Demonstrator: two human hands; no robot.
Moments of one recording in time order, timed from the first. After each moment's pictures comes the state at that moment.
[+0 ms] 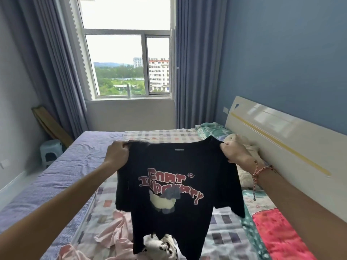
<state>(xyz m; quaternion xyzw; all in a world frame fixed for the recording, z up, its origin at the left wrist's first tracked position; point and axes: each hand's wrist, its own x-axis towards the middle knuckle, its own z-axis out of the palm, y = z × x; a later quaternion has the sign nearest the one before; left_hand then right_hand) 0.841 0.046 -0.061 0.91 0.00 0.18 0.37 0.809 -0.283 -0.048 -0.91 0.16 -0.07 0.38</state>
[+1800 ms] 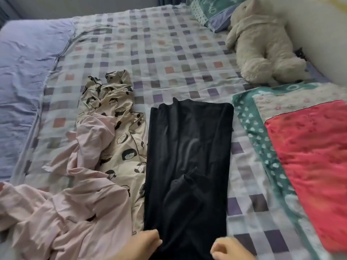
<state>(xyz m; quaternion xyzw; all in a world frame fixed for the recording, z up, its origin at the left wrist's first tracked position) 0.742 -0.040 -0.573 0.94 -0.10 -0.16 0.28 0.666 -0.340 -0.586 -0.85 0.08 0.37 0.36</state>
